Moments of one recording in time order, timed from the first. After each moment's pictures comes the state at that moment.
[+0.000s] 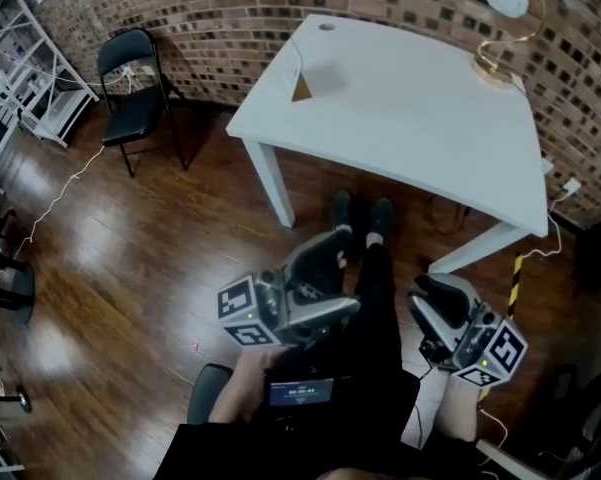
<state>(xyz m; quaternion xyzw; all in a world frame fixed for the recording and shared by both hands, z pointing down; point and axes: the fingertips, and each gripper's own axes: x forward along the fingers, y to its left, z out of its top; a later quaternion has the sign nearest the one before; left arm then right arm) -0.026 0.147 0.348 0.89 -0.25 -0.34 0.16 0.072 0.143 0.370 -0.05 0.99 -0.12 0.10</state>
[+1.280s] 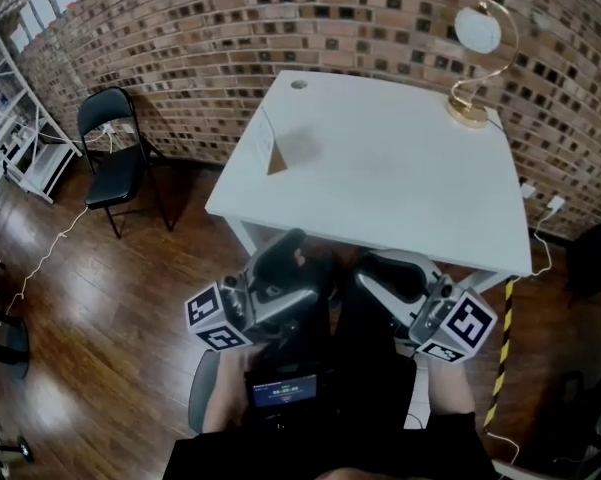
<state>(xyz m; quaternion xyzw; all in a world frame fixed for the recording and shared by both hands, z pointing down) -0.097 0.052 0.314 0.90 -0.26 -0.32 0.10 -0.022 0.035 0.332 -0.06 0.99 -0.01 0.08</state>
